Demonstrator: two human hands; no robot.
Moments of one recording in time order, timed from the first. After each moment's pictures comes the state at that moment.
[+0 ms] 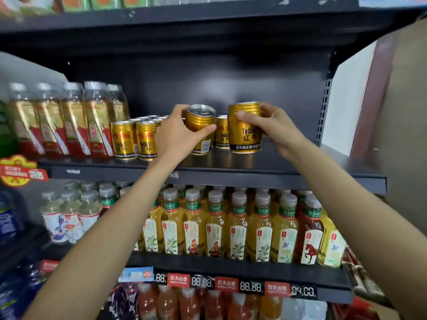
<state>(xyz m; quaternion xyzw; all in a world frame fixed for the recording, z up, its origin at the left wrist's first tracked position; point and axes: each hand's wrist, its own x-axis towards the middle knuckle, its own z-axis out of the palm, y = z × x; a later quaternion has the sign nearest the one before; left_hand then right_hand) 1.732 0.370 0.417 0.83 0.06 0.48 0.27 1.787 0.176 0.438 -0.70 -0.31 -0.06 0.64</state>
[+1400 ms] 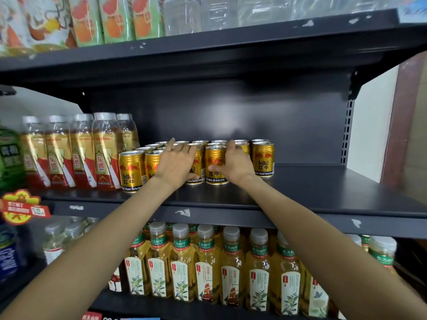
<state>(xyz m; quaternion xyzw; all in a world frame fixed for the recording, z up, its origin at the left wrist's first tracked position) 1.796 0.447 0.416 0.90 0.06 0.33 -0.29 1.864 0.302 0.410 -0.88 -0.27 -0.25 0.29</state>
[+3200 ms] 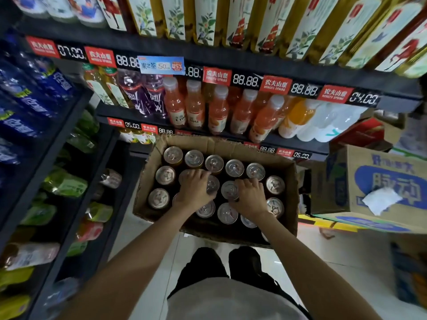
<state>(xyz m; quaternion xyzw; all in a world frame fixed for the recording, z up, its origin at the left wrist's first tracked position) 1.519 0.385 -0.096 0.97 0.07 -0.11 0.19 1.562 0.211 -0.087 -0.96 -0.23 0.17 0.05</state>
